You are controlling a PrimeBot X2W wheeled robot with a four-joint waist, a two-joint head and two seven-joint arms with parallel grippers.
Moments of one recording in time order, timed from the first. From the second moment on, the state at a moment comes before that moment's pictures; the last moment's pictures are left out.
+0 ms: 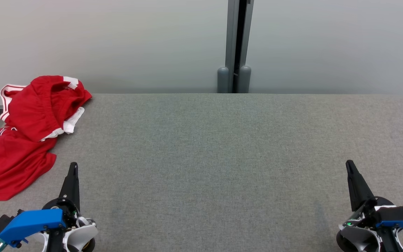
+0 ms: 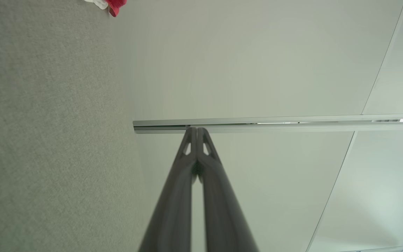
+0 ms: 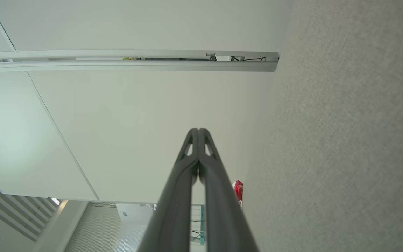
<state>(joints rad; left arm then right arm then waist) -0.10 0.05 0.11 0.25 -1.61 -0.13 0.11 -0.10 -0.05 -0.11 0.25 1.61 0.13 0.11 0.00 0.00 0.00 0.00</state>
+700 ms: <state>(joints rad) -0.10 0.05 0.11 0.25 -1.61 -0.13 0.11 -0.10 -0.05 -0.11 0.25 1.61 0.13 0.11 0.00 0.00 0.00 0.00</state>
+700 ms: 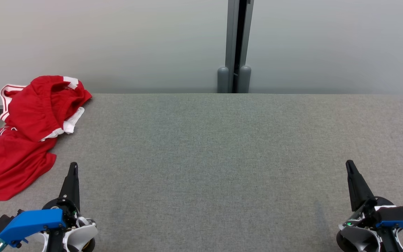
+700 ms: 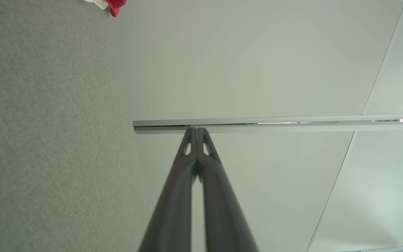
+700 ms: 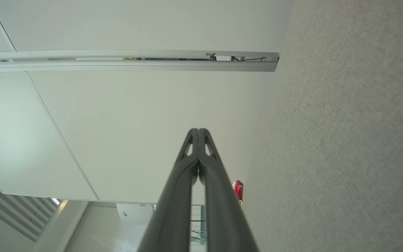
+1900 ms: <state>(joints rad) -0.04 0.04 0.05 0.26 -1.56 -0.13 0.04 -0.05 -0.04 -0.09 0.28 1.54 0.13 0.04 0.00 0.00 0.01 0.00</state>
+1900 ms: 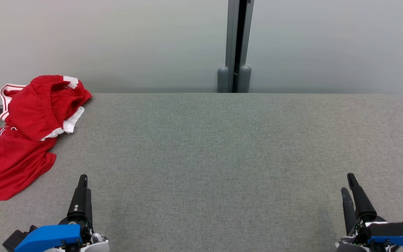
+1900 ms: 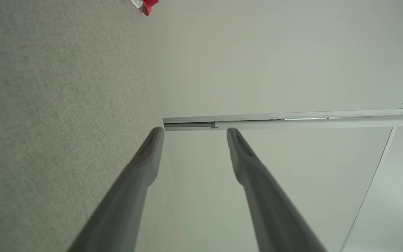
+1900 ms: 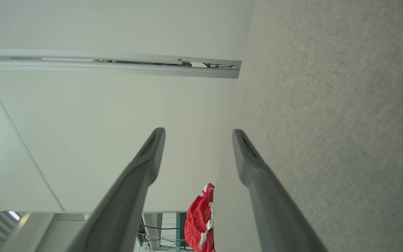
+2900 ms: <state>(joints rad) -0.02 0.04 -0.05 0.19 -0.95 -0.10 -0.07 -0.01 -0.04 -0.03 0.18 0.89 0.13 -0.07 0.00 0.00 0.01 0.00</state>
